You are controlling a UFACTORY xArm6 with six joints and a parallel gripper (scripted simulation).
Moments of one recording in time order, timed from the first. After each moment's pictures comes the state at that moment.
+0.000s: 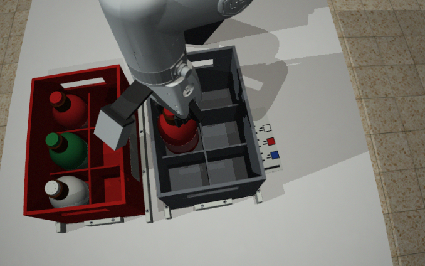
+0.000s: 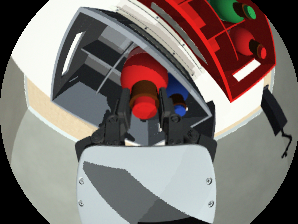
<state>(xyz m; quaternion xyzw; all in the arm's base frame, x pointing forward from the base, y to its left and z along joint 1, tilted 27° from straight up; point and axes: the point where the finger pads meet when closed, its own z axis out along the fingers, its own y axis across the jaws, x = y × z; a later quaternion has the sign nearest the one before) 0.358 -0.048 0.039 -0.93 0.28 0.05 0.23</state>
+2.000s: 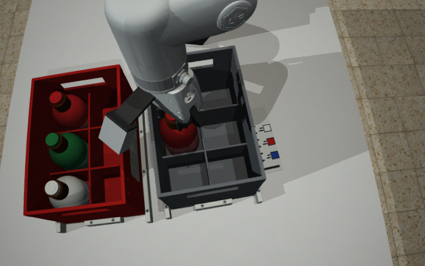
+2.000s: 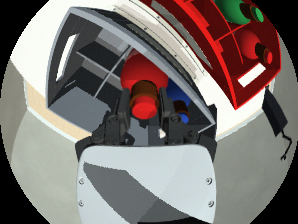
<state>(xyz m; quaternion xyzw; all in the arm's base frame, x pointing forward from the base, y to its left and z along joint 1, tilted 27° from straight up) 0.359 -0.039 0.022 -0.93 0.28 0.05 0.23</state>
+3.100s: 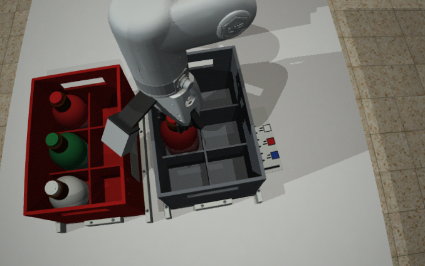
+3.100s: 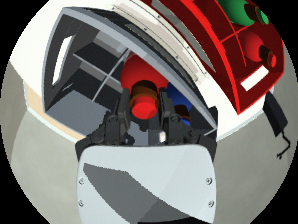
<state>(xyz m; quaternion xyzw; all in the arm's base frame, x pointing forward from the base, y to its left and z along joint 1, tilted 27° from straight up) 0.359 -0.033 0.011 -0.93 0.28 0.05 0.23</state>
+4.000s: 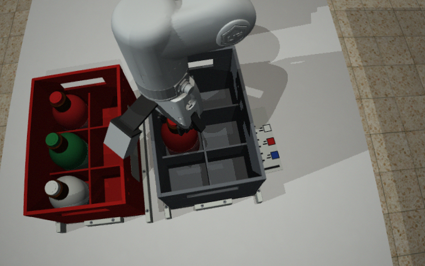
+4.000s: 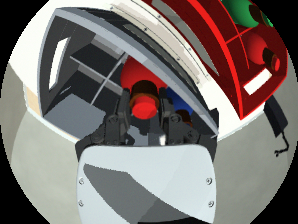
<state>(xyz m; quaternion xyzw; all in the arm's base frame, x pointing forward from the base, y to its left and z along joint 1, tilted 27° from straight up) 0.359 -0.028 0.001 -0.93 0.28 0.05 0.23</state>
